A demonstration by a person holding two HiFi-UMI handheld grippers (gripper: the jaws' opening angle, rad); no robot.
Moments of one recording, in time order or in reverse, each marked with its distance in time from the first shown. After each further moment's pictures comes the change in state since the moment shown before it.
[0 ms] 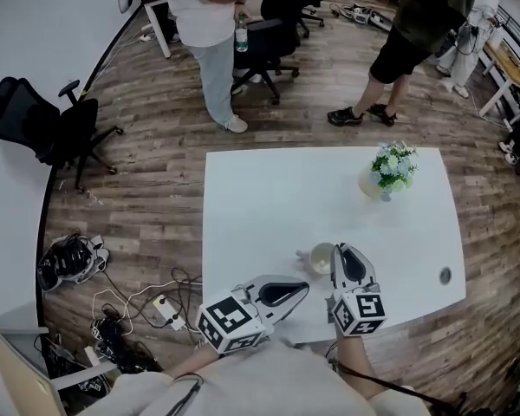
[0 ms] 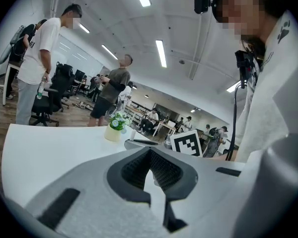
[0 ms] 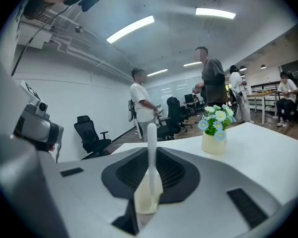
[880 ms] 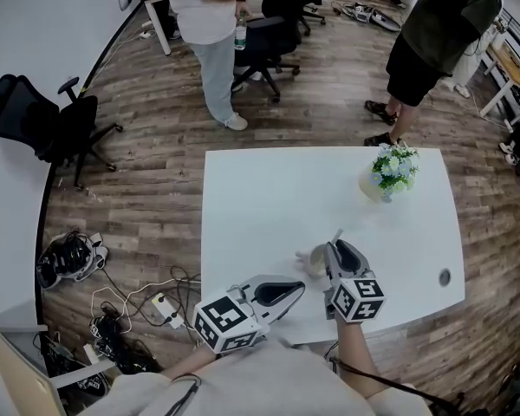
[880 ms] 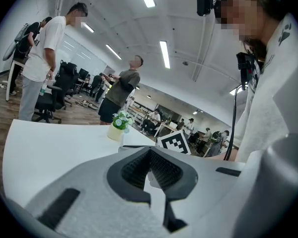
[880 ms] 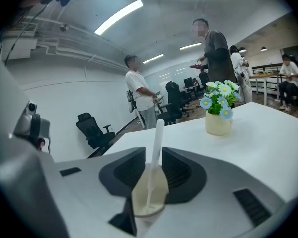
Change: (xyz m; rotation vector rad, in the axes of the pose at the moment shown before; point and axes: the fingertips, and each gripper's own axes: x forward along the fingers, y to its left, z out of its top) left arm -0.004 0.010 -0.002 -0.037 -0.008 0.019; right arm 0.031 -0.008 -0.035 0.103 0.158 0.042
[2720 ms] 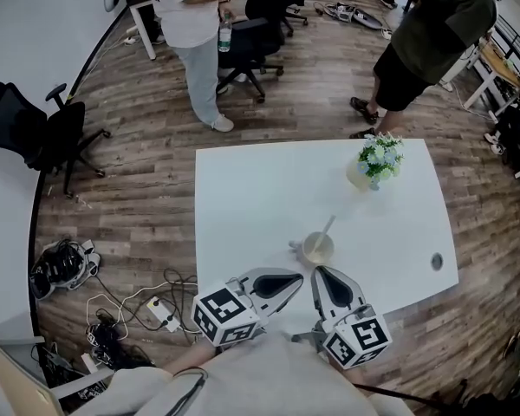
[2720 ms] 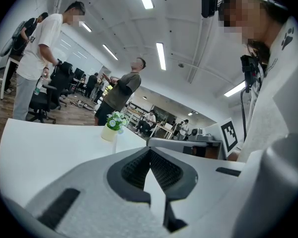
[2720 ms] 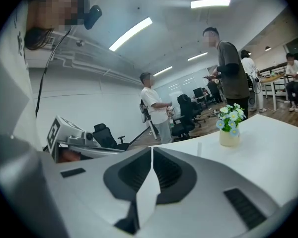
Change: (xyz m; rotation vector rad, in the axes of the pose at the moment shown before) left arm -0.004 -0.015 0.001 0.006 -0.015 -0.056; right arm -0.103 0.106 0.042 -0.026 -0.144 0.122
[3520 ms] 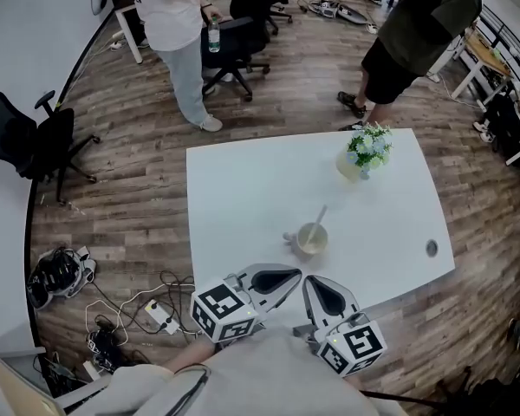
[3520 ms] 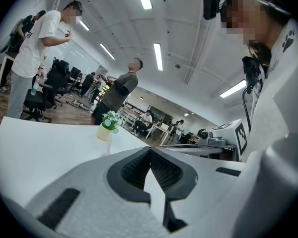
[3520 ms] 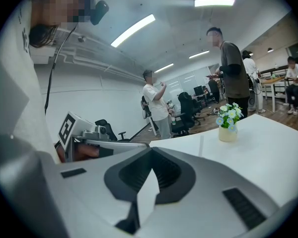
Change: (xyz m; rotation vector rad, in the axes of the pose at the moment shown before) left arm 0.002 -0.012 -0.003 0.005 -0.002 -0.045; right arm -0.026 0.025 -0.015 -0.021 0.041 -0.013
